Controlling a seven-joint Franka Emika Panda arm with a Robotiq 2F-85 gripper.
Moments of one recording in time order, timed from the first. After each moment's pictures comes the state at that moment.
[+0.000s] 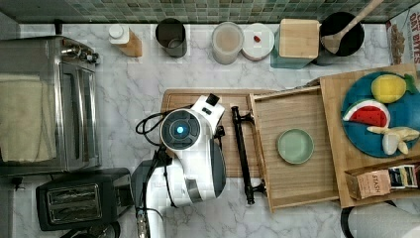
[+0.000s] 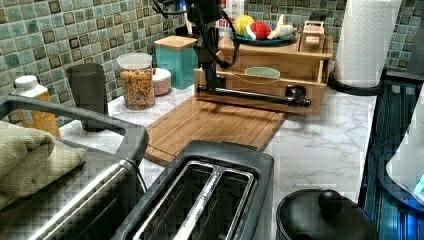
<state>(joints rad) 0.07 -0.03 0.09 -2.33 -0.10 0.65 -0.81</state>
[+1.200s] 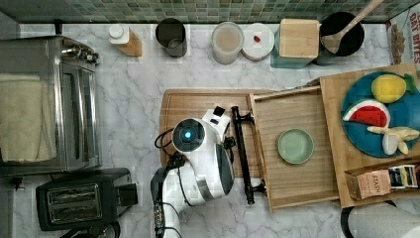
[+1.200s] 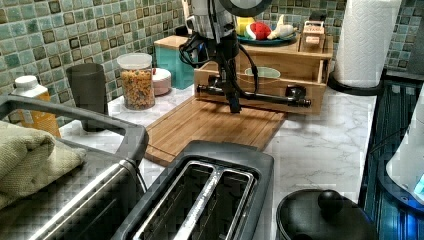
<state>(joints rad) 0.07 0.07 0.05 -2.43 -0.25 0.75 -0.81</state>
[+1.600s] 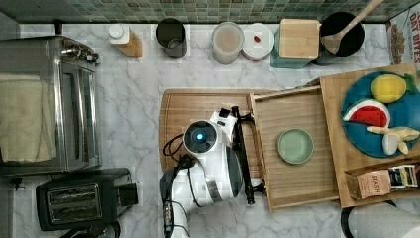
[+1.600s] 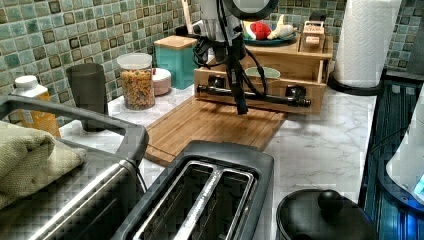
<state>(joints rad) 0.04 0.07 0.03 -2.45 -0.25 0.78 -0.98</state>
